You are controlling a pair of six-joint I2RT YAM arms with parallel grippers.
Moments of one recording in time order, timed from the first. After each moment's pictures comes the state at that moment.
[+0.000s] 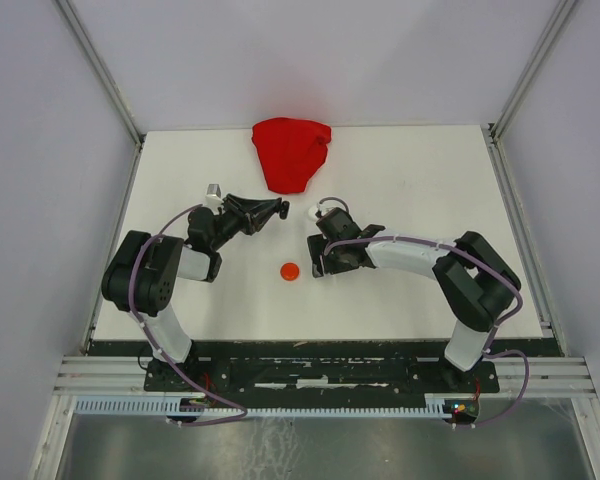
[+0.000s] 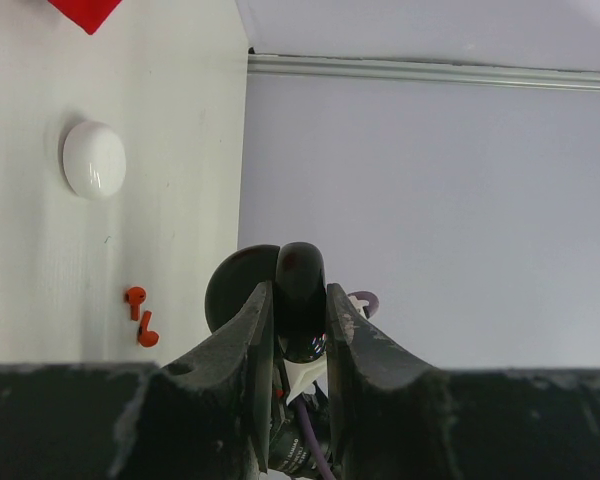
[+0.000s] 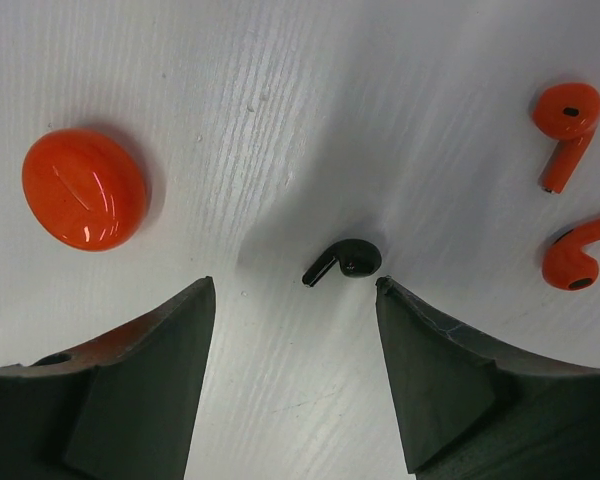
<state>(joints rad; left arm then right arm) -0.20 1.76 0.55 1.19 0.53 -1.54 0.77 1.76 1.05 -0.31 0.04 0.50</state>
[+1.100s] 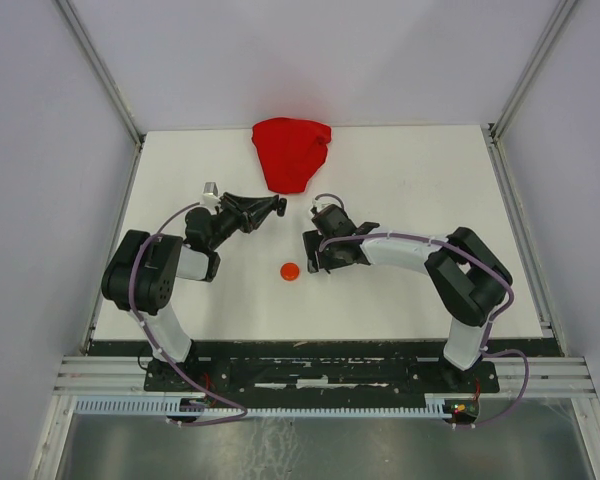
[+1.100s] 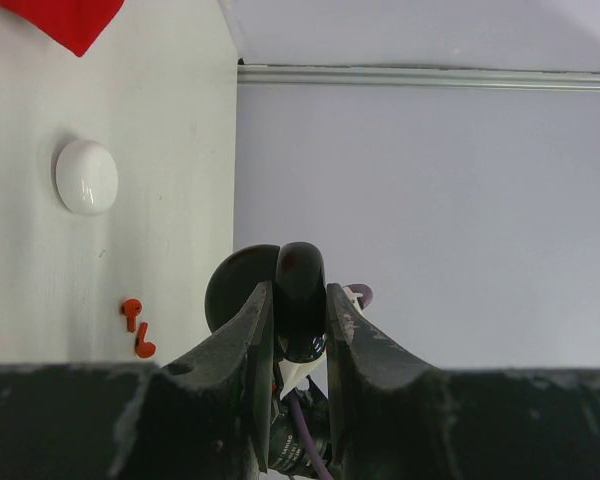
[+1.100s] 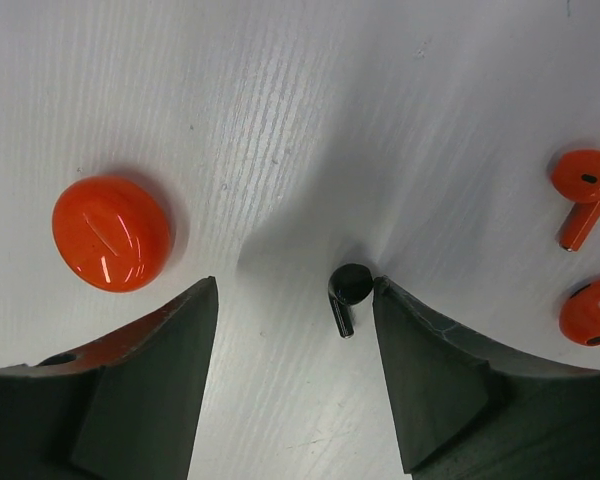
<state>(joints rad) -0.17 1.77 0.55 1.23 0.53 -1.54 0.77 1.82 1.09 -0.27 0.03 0.50</state>
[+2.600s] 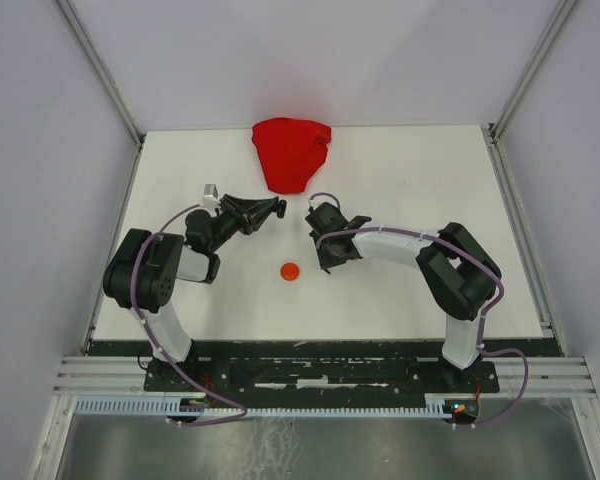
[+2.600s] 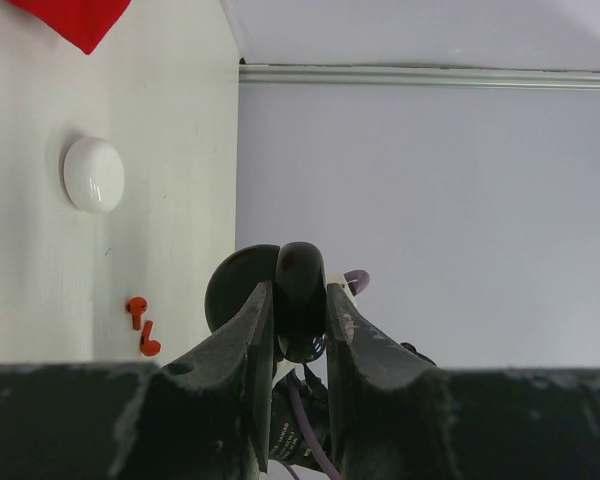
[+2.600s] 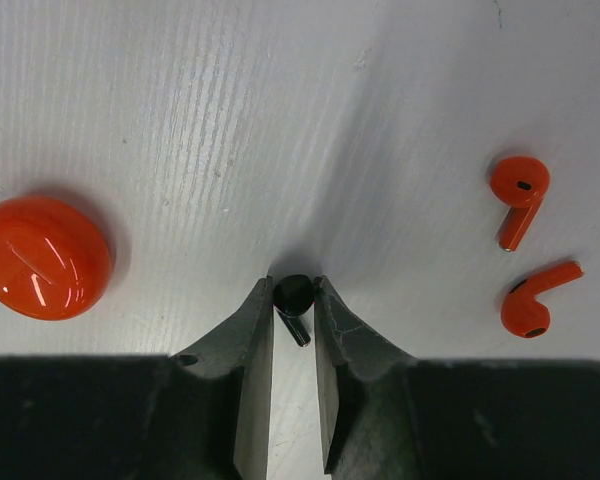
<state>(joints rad) -0.17 1.79 0.54 1.26 0.53 -1.54 0.78 1.88 1.19 -0.41 0.14 0.45</state>
